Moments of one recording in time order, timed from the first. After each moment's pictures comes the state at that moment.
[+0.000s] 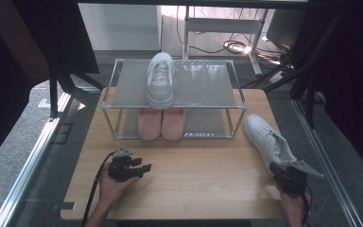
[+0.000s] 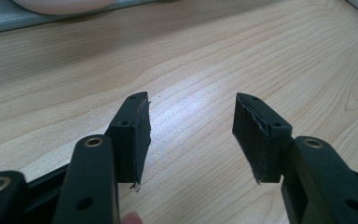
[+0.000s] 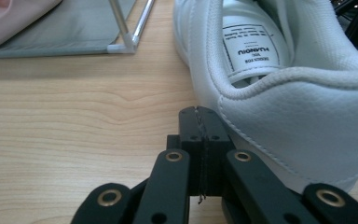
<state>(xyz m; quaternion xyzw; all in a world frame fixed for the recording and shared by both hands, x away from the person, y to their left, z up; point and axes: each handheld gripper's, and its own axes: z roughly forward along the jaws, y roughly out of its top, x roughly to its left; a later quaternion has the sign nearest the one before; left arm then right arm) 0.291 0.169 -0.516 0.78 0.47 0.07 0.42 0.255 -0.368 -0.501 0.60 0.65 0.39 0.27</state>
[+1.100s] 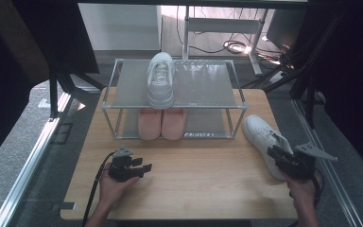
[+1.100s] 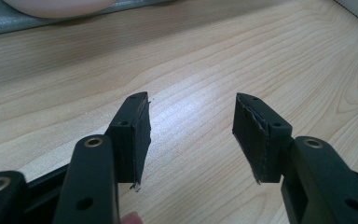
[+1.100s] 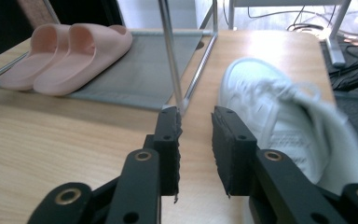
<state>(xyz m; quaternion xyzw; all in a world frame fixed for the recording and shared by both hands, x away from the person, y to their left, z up) 0.290 0.168 -0.513 0.78 0.47 0.06 0.42 0.276 -0.369 -0.434 0.51 0.68 0.46 0.25</state>
